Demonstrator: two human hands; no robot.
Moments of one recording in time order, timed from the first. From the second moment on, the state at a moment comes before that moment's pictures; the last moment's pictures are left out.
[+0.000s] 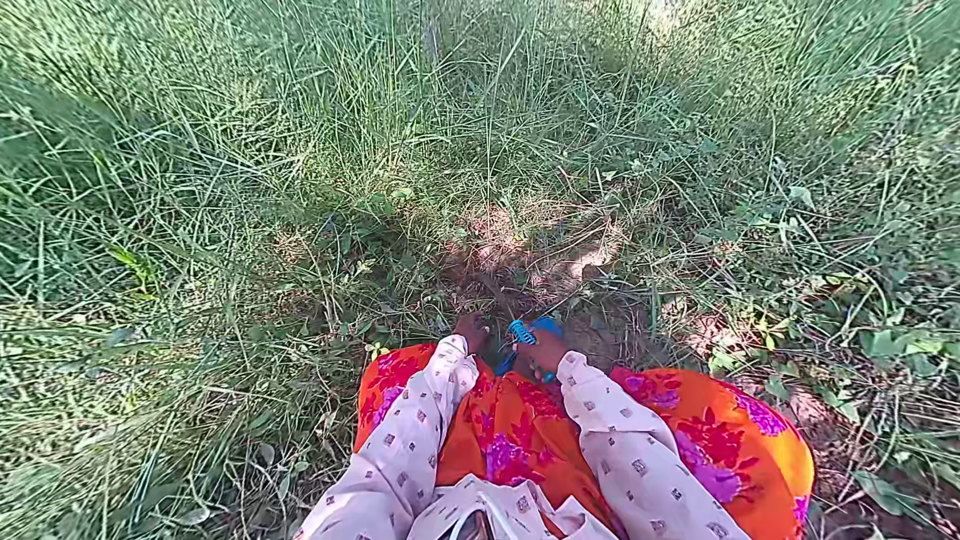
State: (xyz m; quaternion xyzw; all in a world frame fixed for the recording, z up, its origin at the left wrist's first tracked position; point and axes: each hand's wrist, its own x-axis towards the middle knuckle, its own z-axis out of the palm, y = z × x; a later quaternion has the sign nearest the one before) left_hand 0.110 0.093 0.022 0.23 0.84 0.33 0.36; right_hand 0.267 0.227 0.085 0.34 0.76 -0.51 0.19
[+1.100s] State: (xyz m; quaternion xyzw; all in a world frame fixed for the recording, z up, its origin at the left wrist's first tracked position) left_hand 0.111 0.091 0.025 0.28 0.84 0.28 0.37; right_hand 0.268 0.210 0.091 0.33 0.80 -0.44 0.25
